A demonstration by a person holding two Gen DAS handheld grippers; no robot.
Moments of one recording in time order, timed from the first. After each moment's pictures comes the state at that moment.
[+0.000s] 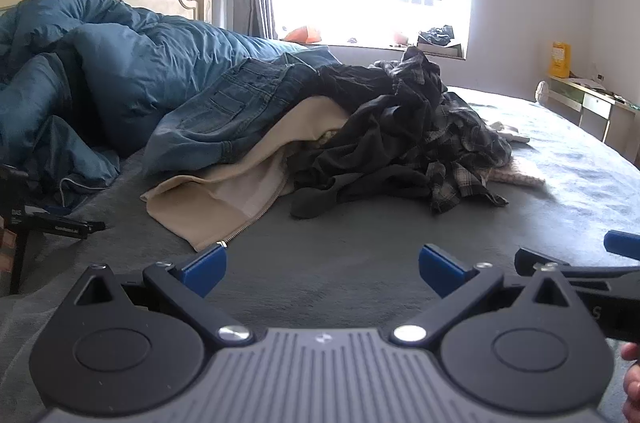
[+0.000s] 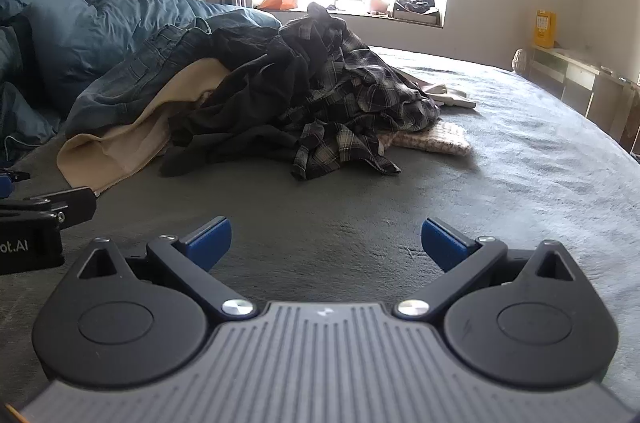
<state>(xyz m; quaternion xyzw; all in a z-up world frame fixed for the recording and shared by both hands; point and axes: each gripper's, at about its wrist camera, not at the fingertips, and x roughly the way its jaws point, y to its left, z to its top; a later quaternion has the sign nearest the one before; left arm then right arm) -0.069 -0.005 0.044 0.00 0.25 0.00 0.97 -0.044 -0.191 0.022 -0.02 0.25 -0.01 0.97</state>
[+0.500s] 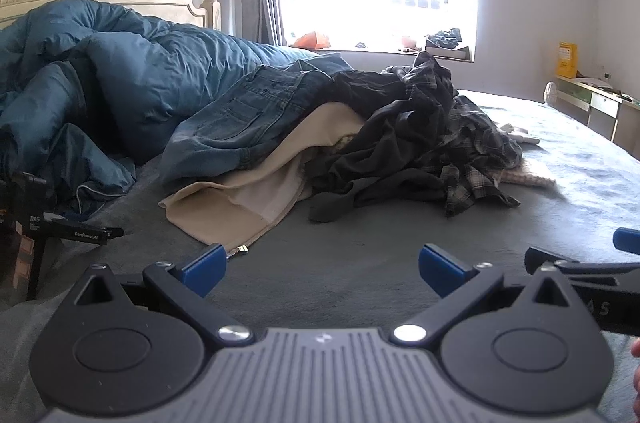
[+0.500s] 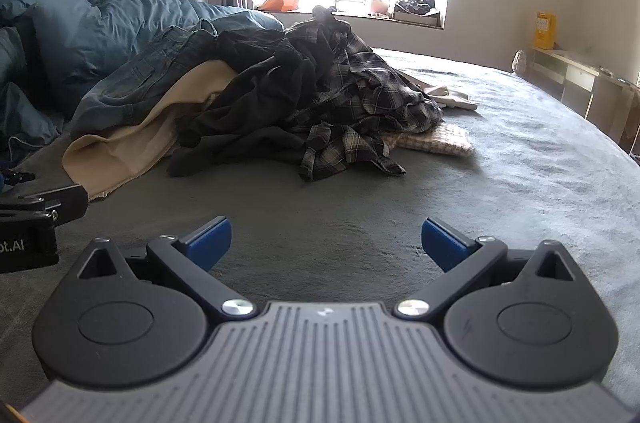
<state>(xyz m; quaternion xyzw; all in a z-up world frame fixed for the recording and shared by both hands) -0.075 0.005 0.046 0.01 0.25 0.02 0.97 -0.050 -0.181 0.023 -0.02 0.25 -0.01 0.97</state>
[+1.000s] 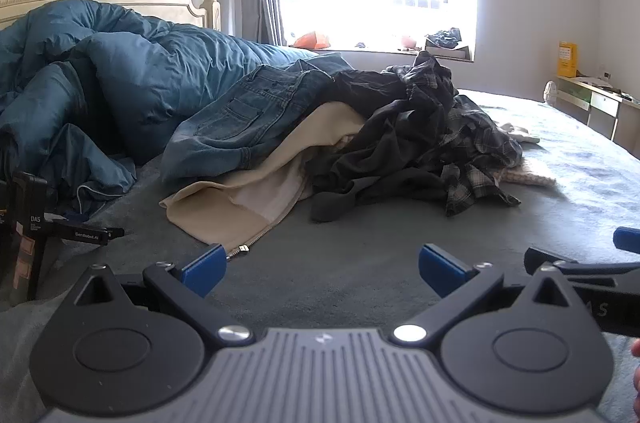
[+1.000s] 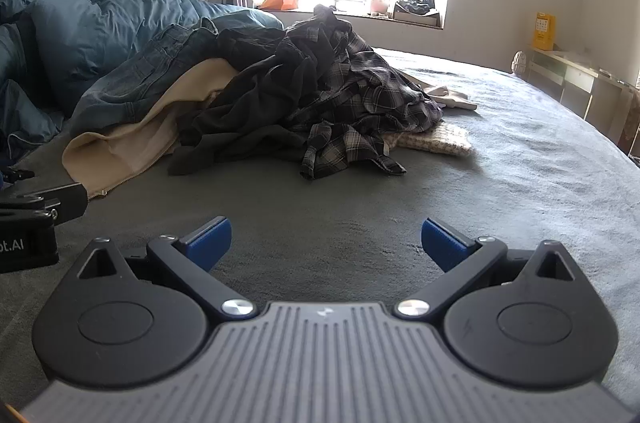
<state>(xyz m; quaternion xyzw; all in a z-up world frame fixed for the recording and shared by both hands) -0.077 0.005 0.045 0.01 0.25 0.02 0.97 -0.051 -0.180 0.023 -0.02 0.25 -0.02 0.97</state>
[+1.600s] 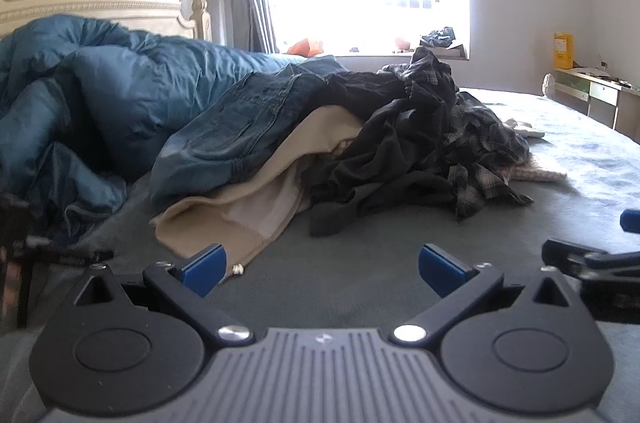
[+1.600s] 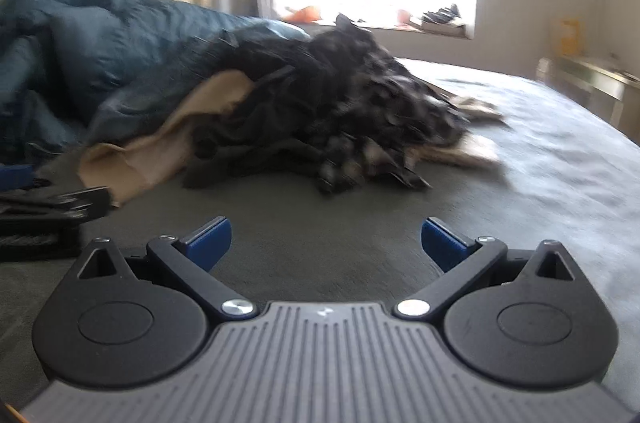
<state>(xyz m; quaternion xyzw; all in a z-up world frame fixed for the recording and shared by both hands) -0.034 0.001 0.029 0.04 0.23 0.01 0.97 -0.030 -0.201 0.015 -0.01 0.22 0.05 0.97</state>
